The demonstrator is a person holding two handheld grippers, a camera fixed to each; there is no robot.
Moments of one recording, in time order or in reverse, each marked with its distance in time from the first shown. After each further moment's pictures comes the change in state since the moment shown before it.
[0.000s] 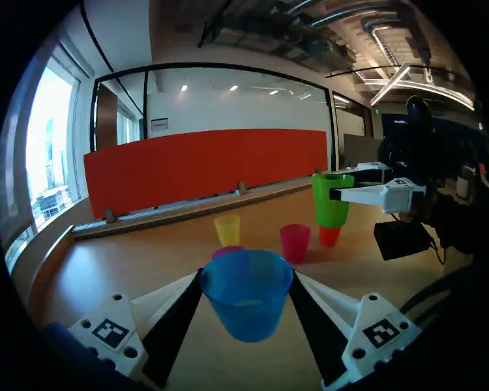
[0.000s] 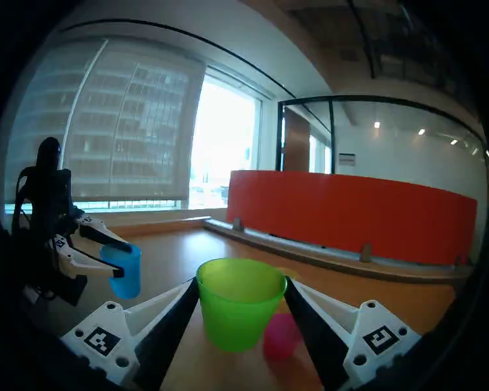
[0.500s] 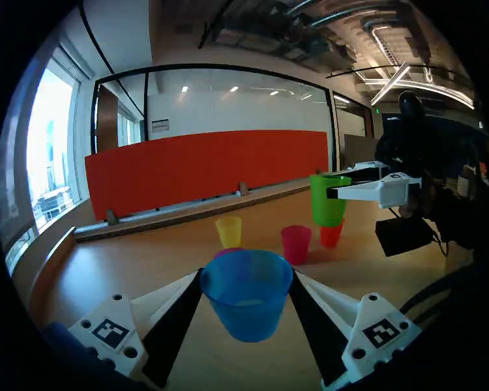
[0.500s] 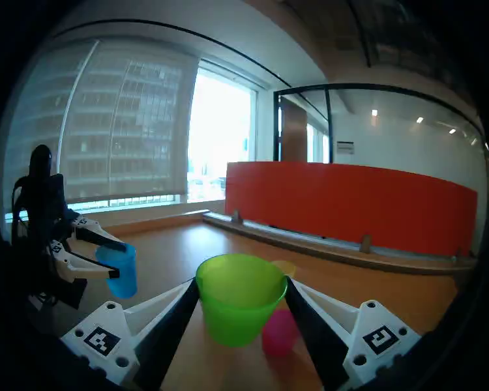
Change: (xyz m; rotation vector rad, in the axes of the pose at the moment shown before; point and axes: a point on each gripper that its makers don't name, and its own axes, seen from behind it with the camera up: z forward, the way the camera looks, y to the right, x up) left arm 0.004 -0.001 -0.002 0.007 0.005 0.006; right arm -0.002 0.007 0.003 0.000 -0.053 0.044
